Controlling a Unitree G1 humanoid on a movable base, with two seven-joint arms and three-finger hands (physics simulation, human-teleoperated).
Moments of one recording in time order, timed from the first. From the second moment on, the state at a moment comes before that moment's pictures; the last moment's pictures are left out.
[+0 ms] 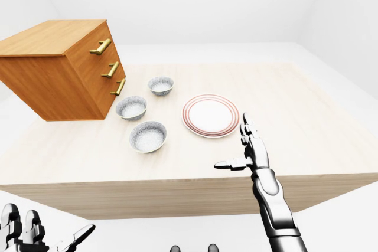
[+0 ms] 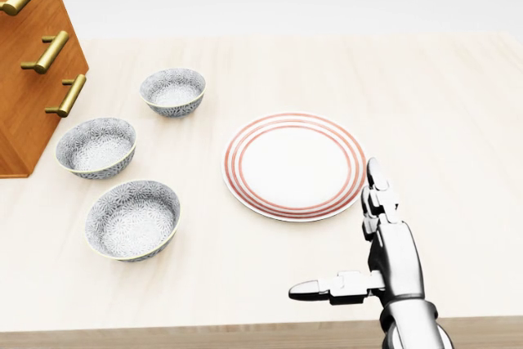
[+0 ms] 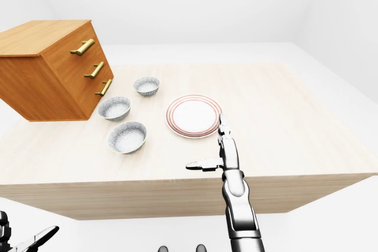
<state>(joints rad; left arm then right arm) 0.42 -0.20 0.86 -0.23 -0.21 -0.09 -0.31 0.00 -0.02 -0.02 0.00 -0.05 0.00 0.02</state>
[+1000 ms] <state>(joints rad) 0.42 -0.20 0.87 -0.24 -0.23 -0.09 -0.30 -0.01 -0.02 -0.01 -0.02 -0.06 0.00 0.03</state>
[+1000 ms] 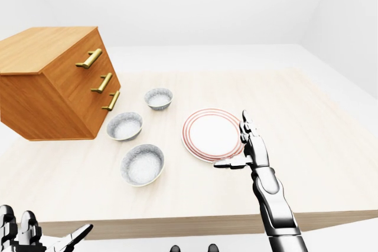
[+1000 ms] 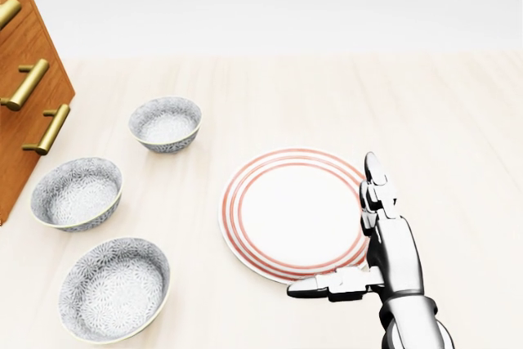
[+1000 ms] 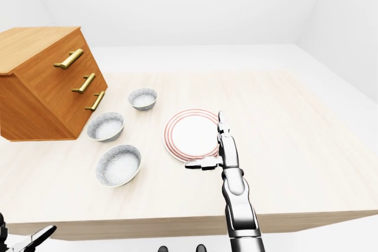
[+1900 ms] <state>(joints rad) 0.41 -0.19 0.86 -0.24 -0.24 -0.09 -0.29 0.00 -0.02 0.02 -0.05 -0.13 0.04 0.04</state>
